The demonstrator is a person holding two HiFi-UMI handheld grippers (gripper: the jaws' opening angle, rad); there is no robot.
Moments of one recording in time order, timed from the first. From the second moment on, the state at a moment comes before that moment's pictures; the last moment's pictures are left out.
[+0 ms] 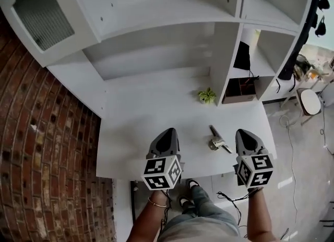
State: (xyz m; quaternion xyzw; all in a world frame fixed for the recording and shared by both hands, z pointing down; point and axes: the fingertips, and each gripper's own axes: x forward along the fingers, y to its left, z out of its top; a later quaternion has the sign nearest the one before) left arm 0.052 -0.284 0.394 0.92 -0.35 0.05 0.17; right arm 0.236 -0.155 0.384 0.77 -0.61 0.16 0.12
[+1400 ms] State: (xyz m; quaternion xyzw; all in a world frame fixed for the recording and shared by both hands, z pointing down) left arm 0.067 -0.271 0.353 0.92 -0.35 0.03 0.14; right arm 0.288 -0.095 0.322 0.85 -0.52 0.07 0.04
